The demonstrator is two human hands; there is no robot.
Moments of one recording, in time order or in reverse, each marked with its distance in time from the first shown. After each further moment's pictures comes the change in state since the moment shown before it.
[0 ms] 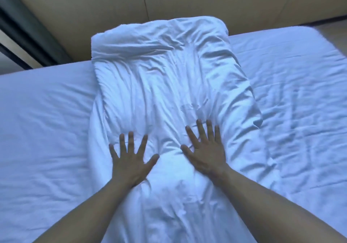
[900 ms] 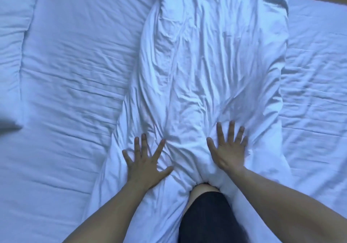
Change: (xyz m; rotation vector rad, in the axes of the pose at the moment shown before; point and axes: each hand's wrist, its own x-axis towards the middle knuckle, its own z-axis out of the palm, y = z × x) left_hand -0.387 0.029 0.144 -0.209 -0.223 -0.212; right_hand -0.307 0.023 0.045 -0.080 -0.241 0.093
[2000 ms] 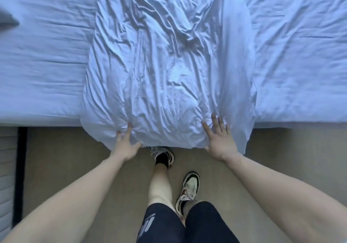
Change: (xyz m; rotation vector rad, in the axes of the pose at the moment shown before) left_hand -0.368 -0.082 0.232 -0.384 -0.325 -0.222; right_hand -0.488 0.132 0.152 -0.051 -0.374 -0.196
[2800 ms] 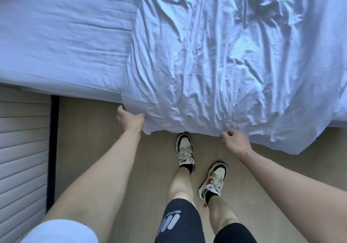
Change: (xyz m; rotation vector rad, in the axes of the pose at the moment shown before) left_hand 0.063 -0.096 -0.048 -0.858 0.511 -0.282; right_hand 0.041 -0.124 0.058 0.772 -0.082 0.403
